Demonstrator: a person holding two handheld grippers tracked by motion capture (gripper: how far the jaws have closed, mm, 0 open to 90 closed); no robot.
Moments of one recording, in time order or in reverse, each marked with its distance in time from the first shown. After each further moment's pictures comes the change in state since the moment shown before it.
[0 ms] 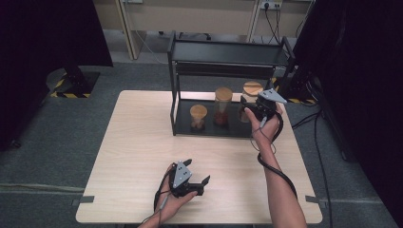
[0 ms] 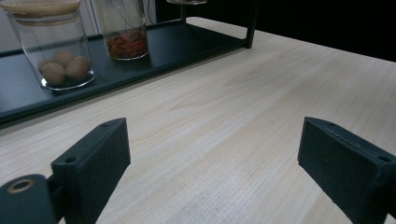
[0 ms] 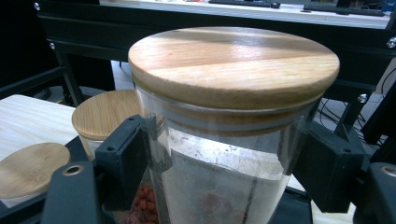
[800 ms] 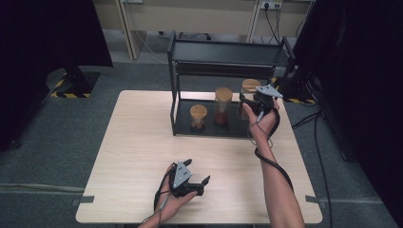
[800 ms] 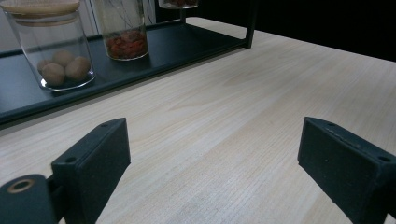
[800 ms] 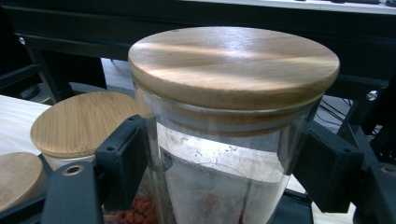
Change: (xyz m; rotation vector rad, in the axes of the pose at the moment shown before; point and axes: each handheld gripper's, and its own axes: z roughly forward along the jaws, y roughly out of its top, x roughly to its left) left arm 0.000 0.000 0.000 -0.001 -0.002 0.001; right arm -0.004 0.002 0.025 0.037 -0.030 0.014
